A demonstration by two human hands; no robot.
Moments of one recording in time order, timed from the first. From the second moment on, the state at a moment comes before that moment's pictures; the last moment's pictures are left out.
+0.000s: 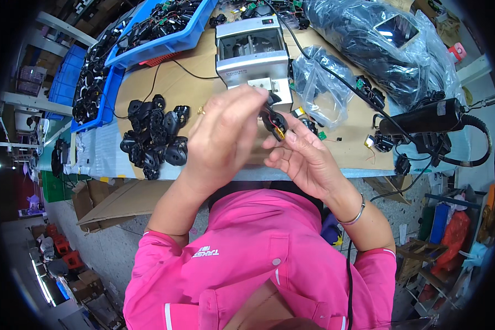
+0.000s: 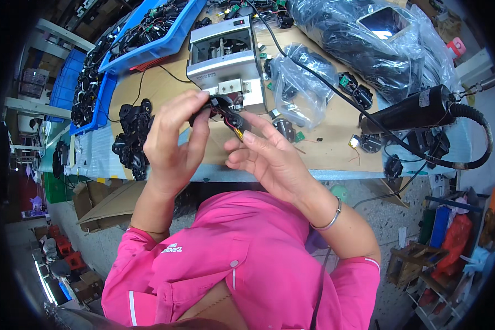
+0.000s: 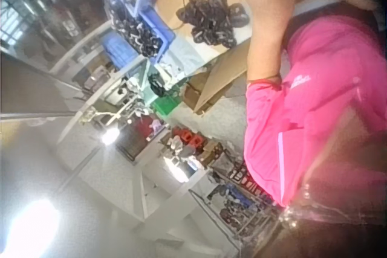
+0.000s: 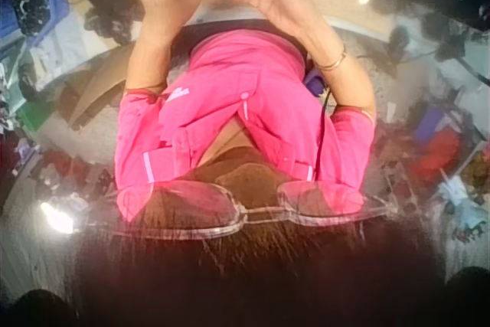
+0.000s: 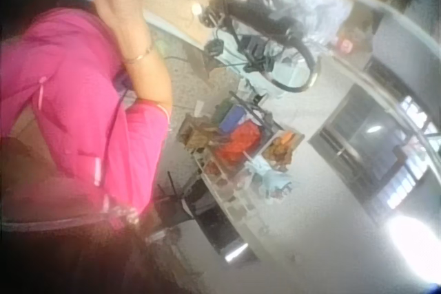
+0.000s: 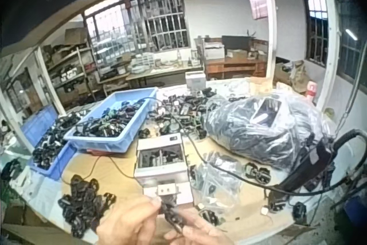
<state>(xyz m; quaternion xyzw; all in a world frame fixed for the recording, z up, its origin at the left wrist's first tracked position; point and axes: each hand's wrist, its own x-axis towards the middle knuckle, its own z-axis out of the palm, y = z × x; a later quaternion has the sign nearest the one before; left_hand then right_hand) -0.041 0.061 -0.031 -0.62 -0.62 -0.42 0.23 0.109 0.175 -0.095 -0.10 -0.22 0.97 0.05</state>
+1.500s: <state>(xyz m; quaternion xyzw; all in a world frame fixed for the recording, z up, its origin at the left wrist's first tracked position) -0.018 0.044 -0.146 -0.26 -0.53 -0.71 -0.37 0.124 0.179 -0.111 -0.14 -0.84 0.51 0.08</state>
